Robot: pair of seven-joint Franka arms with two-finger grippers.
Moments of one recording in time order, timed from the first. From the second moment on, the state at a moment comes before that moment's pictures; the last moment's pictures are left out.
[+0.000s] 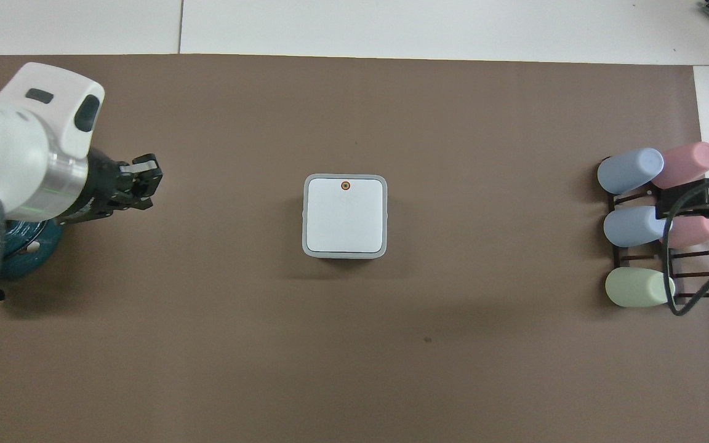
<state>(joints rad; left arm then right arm) -0.15 -0.05 -0.10 -1.62 -0.03 1.63 -0.57 0.02 -0.07 -0.05 -1.62 -0.02 1.55 0.10</state>
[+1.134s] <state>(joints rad) -0.01 -0.06 -0.11 -1.60 -0.03 1.54 -0.02 0.02 -0.07 -0.05 -1.62 -0.02 1.55 0.10</state>
